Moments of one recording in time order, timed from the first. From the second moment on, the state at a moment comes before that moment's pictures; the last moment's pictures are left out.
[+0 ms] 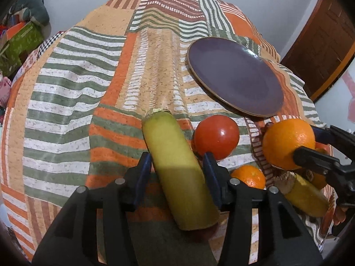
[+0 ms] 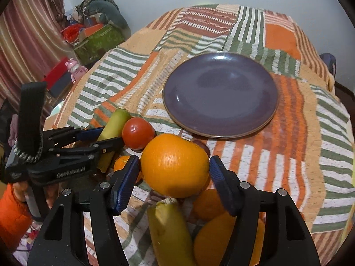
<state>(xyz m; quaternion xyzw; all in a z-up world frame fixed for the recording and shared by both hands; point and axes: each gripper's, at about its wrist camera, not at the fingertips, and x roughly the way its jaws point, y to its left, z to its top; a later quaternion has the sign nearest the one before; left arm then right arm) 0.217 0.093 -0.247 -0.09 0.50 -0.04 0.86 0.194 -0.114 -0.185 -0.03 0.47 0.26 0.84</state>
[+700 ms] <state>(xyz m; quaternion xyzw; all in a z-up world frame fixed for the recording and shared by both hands) 0.208 0.112 -0.221 -0.07 0.49 -0.05 0.87 0.191 -0.100 -0.194 -0.09 0.47 0.27 0.84</state>
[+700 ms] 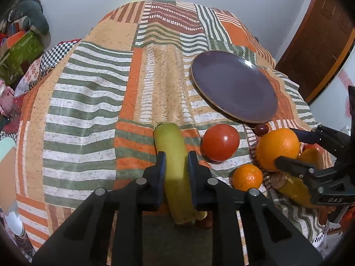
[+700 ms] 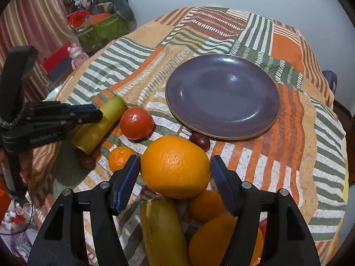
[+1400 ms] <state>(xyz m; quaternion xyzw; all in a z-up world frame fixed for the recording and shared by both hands) 0.228 0.108 -0.236 -0.09 0.51 -0.03 0.85 0.194 -0.105 -0.203 -0.05 0.50 0.28 0.82</state>
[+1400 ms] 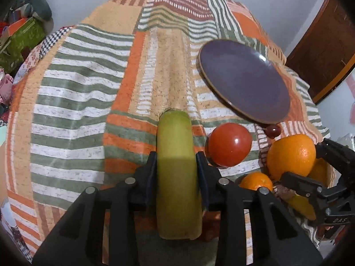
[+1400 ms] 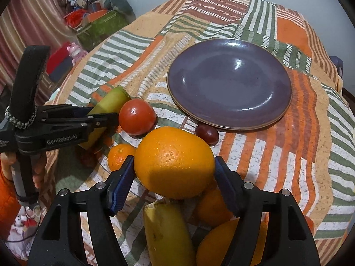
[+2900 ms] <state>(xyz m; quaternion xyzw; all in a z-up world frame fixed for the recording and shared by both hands) 0.303 0.032 -0.133 -0.02 0.41 -0.10 0.91 0.268 -0.163 -0.129 -0.03 0.40 0.22 0.89</state>
